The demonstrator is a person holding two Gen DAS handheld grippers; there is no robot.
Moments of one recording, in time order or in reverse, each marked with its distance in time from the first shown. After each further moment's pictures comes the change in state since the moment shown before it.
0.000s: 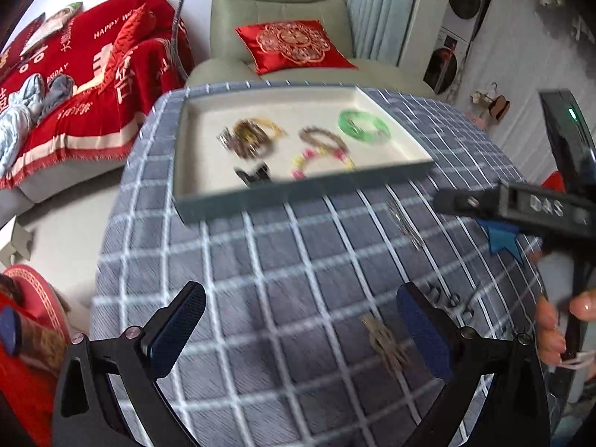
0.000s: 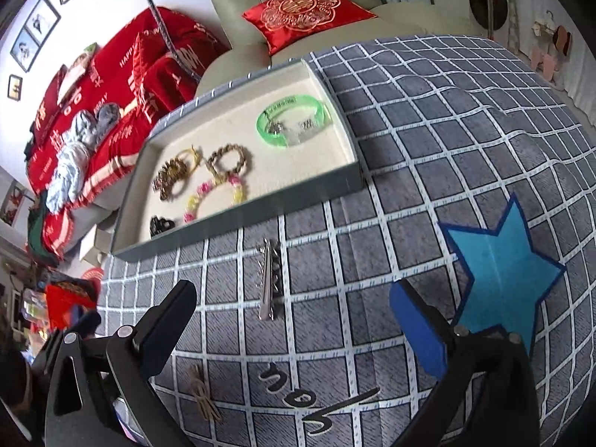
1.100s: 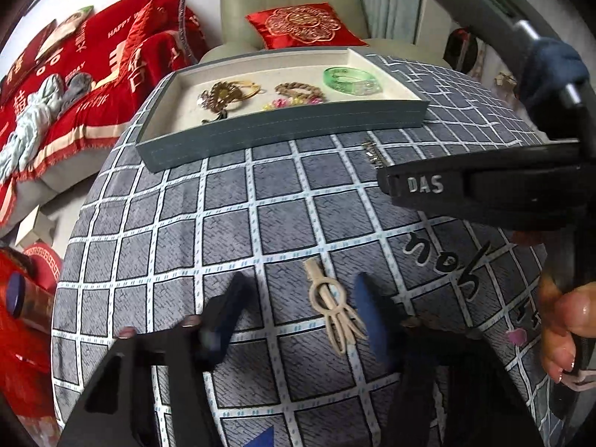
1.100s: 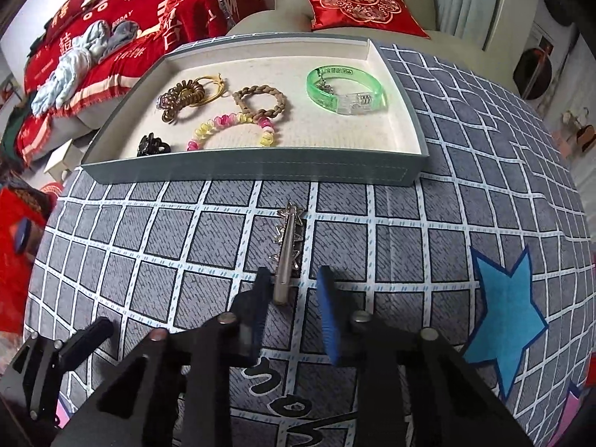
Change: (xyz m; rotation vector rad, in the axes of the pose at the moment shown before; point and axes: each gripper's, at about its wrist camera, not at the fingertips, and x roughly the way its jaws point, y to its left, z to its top) left arm 0.022 -0.063 -0.042 0.009 0.029 0.137; right arm 0.033 0.046 -0.018 -0.322 0.072 -0.154
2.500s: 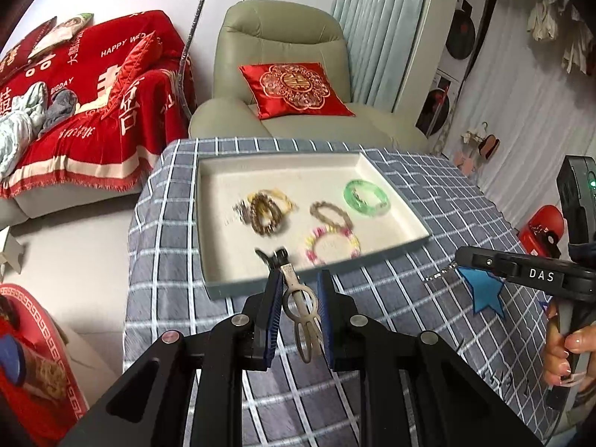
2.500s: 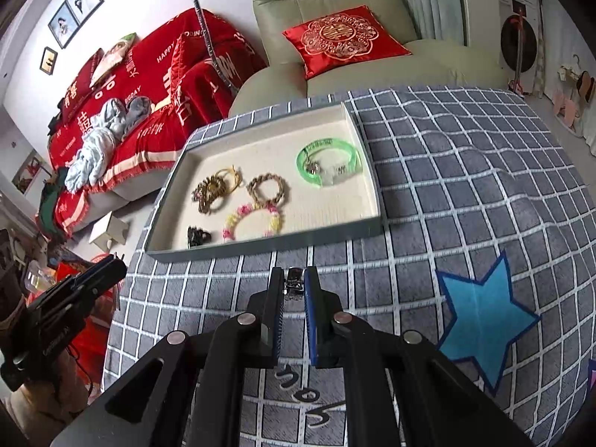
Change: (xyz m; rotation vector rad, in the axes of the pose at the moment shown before) left arm -0.039 0.105 0.092 -0.054 -0.185 -0.189; right arm -0.077 -0.051 0.019 0.194 -0.168 0.187
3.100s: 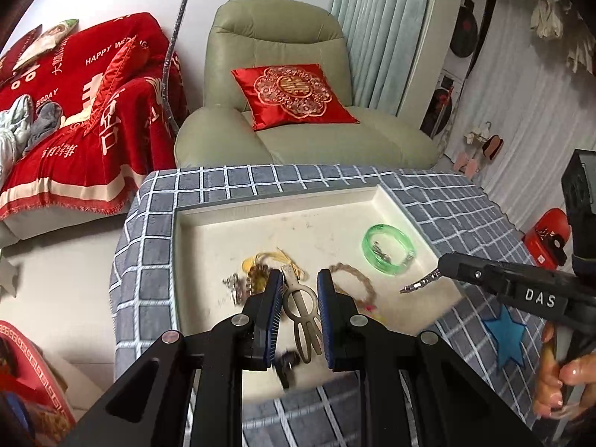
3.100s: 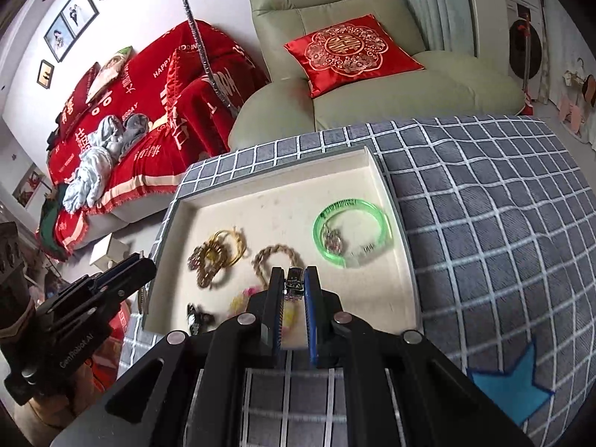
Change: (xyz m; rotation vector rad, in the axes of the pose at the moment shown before) left arm 0.077 0.010 0.069 0.019 0.011 0.000; right arm 0.058 0.017 0.071 0.020 -0.039 0.012
